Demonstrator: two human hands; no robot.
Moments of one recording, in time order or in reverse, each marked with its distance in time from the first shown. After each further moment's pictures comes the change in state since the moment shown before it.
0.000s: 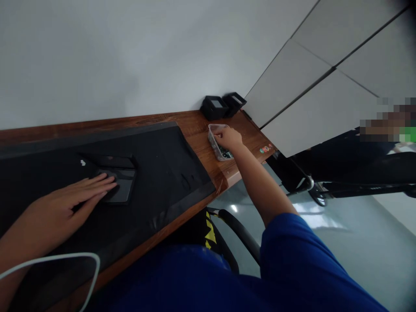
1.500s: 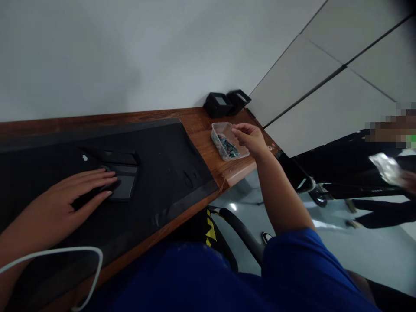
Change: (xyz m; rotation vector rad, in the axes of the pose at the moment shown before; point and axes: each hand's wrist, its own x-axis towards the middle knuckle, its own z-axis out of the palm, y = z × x) left_hand 0.002 0.010 -0.008 -0.058 0.024 0.013; right_hand -0.032 0.039 -0.018 1.068 0.110 0.036
